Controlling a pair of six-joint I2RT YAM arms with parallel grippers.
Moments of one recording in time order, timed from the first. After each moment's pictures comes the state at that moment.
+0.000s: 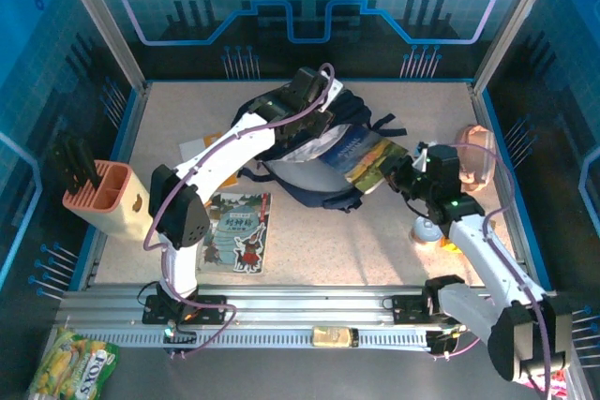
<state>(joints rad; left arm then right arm) -0.63 1.94 1.91 -0.69 -0.13 0.05 0.18 1.00 0.64 -0.15 -0.42 1.09</state>
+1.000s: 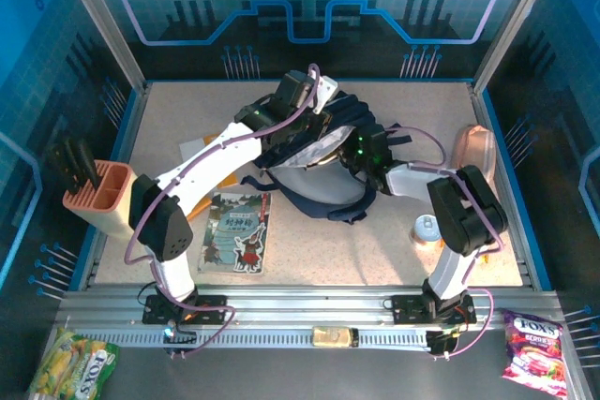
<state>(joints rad) -0.63 1.80 1.74 -0.55 -0.02 -0.02 0.40 1.78 0.92 0.33 -0.15 1.33</state>
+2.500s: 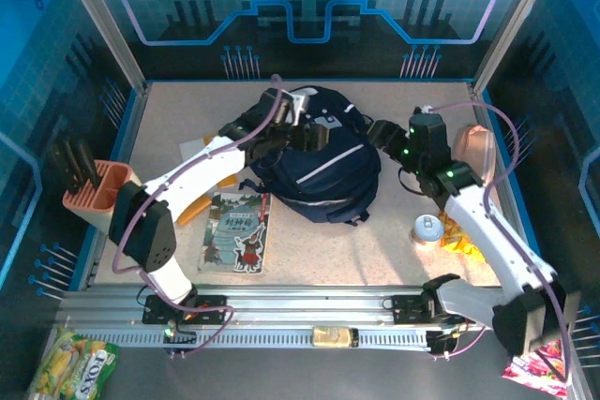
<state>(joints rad) -0.53 1.67 1.40 -0.40 0.12 -0.43 0.32 1.16 1.02 -0.43 0.04 0.75</state>
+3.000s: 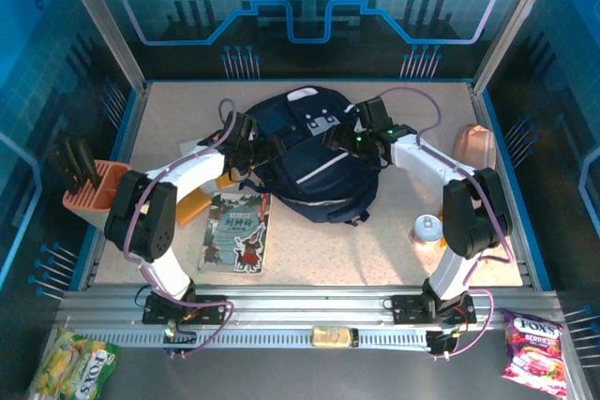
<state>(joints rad) -0.30 1.73 1.11 -0.28 0.19 -0.77 0.38 1.75 1.27 -0.41 -0.21 0.69</state>
